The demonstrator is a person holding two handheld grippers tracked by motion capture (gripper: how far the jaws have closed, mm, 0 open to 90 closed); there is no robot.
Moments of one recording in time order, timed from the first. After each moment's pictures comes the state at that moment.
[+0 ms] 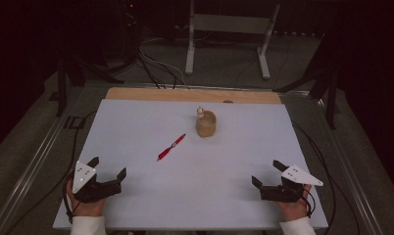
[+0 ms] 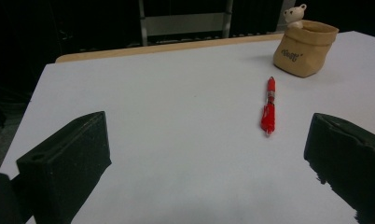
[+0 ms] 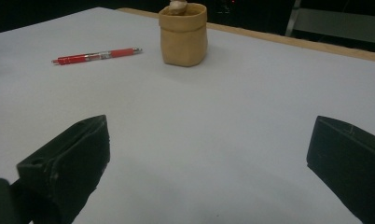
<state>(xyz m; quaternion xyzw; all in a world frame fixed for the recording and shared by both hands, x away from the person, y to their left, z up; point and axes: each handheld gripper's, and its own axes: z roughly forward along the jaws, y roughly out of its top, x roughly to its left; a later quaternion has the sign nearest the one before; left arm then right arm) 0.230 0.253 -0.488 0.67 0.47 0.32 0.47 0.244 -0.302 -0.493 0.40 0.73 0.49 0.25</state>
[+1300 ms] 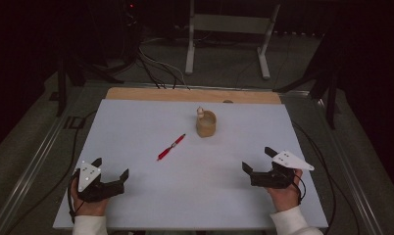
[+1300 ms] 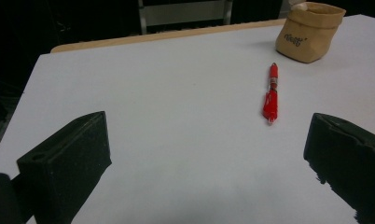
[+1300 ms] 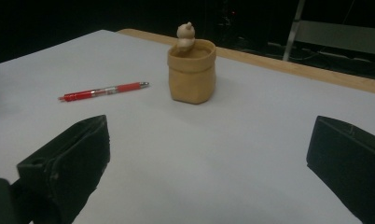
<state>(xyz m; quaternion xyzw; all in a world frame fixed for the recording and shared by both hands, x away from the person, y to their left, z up) 0.234 0.248 -0.495 0.69 0.48 0.32 0.45 0.269 -0.269 -0.459 0.40 0.72 0.50 0.25</state>
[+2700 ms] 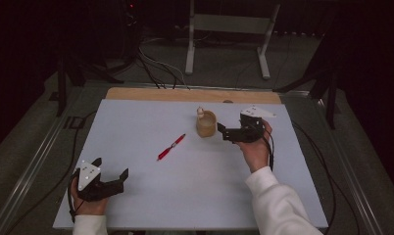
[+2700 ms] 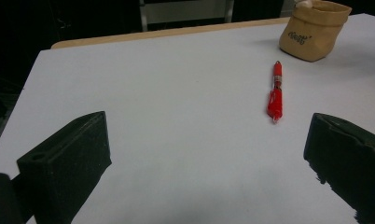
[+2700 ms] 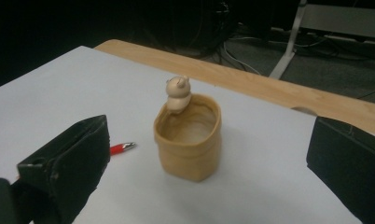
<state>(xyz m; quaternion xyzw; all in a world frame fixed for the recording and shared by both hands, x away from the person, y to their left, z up) 0.237 0.250 -0.498 0.69 0.48 0.31 0.45 0.385 -0.198 -0.422 0.43 0.73 0.47 0.23</state>
